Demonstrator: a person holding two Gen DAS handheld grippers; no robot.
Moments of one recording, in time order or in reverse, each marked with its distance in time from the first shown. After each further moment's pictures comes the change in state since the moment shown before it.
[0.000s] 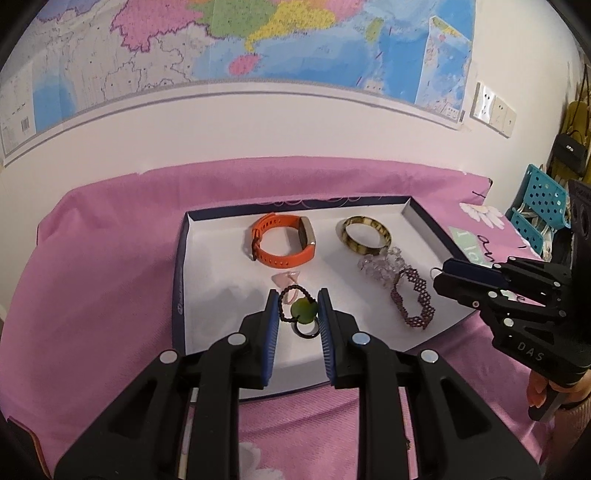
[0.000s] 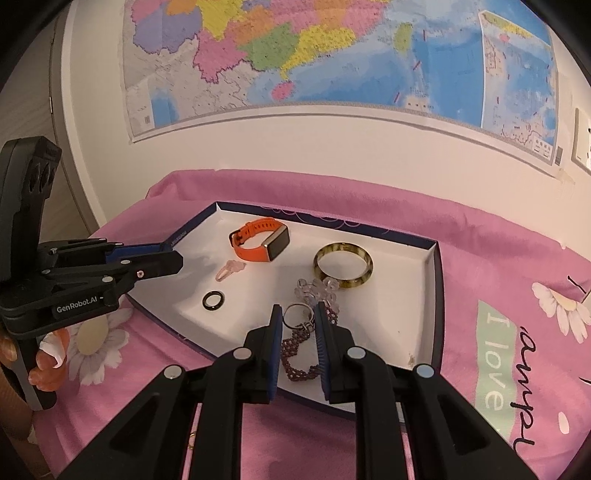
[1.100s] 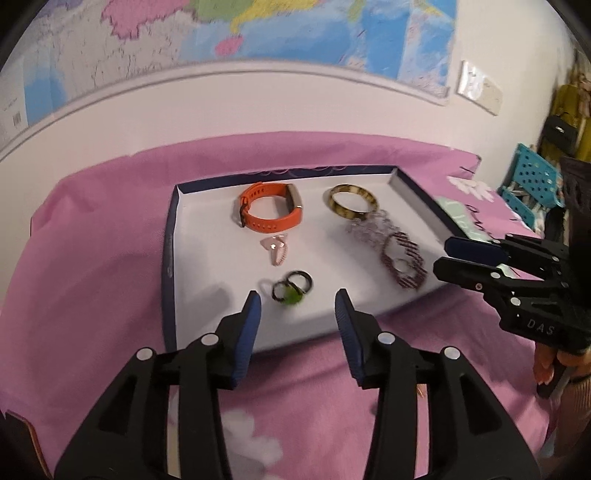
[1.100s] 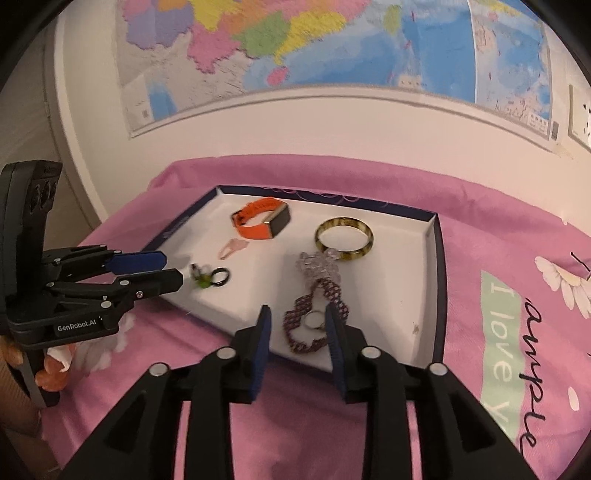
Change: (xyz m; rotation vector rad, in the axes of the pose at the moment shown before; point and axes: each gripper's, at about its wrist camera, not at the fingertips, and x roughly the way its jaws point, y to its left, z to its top) left arm -0.011 -0.005 -0.027 0.050 0.041 -0.048; right arm -0.014 0.004 -0.020 0.023 0.035 0.050
